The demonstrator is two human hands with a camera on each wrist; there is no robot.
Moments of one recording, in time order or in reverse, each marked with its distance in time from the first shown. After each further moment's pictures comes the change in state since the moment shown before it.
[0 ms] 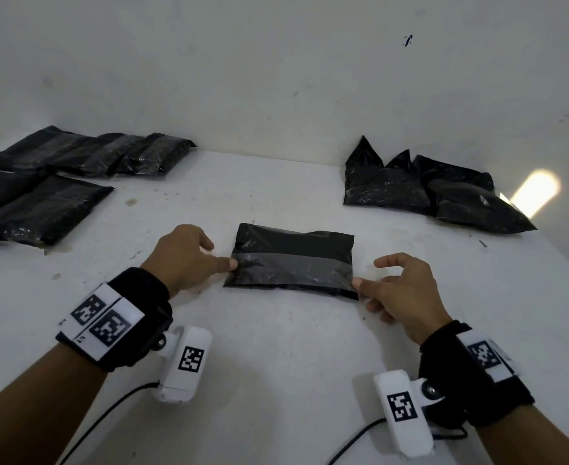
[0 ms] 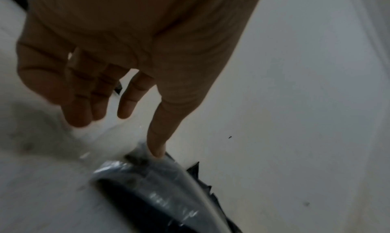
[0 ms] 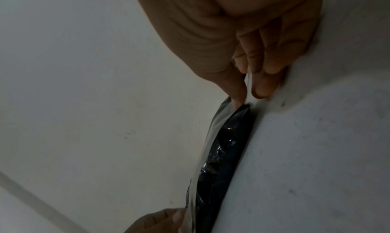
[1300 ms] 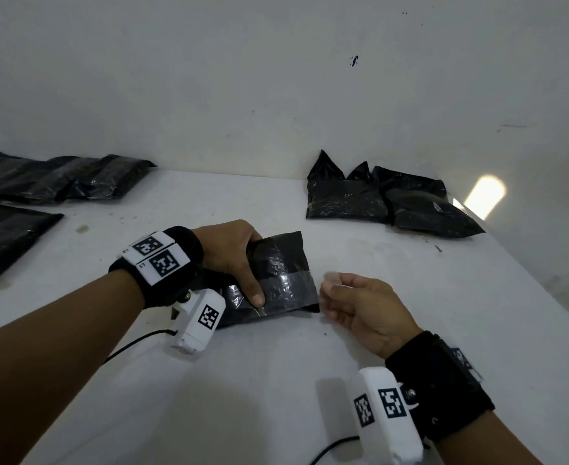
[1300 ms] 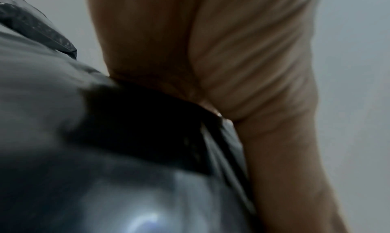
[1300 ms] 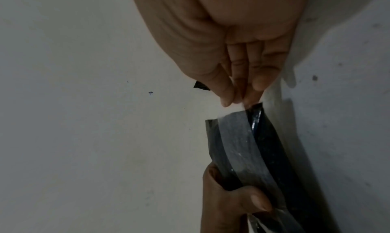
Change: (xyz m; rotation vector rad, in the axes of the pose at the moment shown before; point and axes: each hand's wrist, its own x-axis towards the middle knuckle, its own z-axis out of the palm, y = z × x) left_hand 0.022 0.105 0.025 0.208 -0.691 0.393; right_hand 0.002 0.000 -0.007 0.611 -0.208 0.237
